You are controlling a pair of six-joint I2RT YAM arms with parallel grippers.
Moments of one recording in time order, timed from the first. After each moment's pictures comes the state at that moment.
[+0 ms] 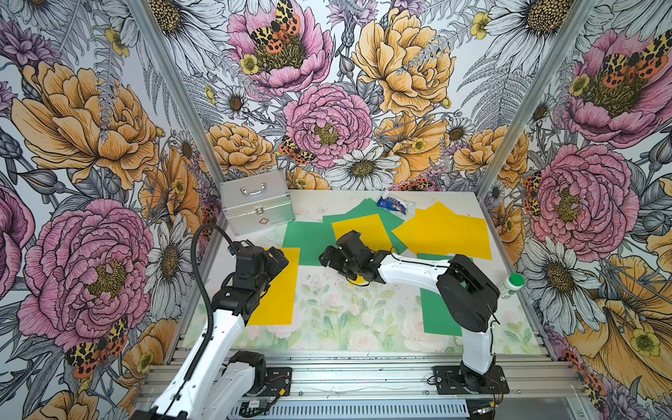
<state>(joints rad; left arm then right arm) -0.19 0.96 0.66 -0.43 -0.13 -0.87 0.76 1.93 1.27 -0.14 -0.05 1.01</state>
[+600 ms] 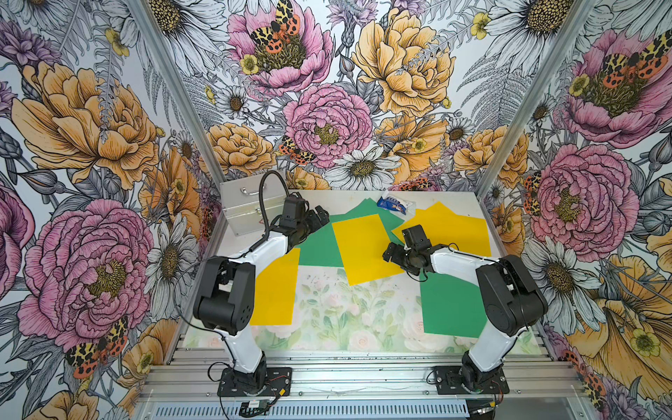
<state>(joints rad) -0.29 1.85 1.27 -0.10 0.17 -0.77 0.33 1.74 0.96 -0.23 -0.14 0.75</state>
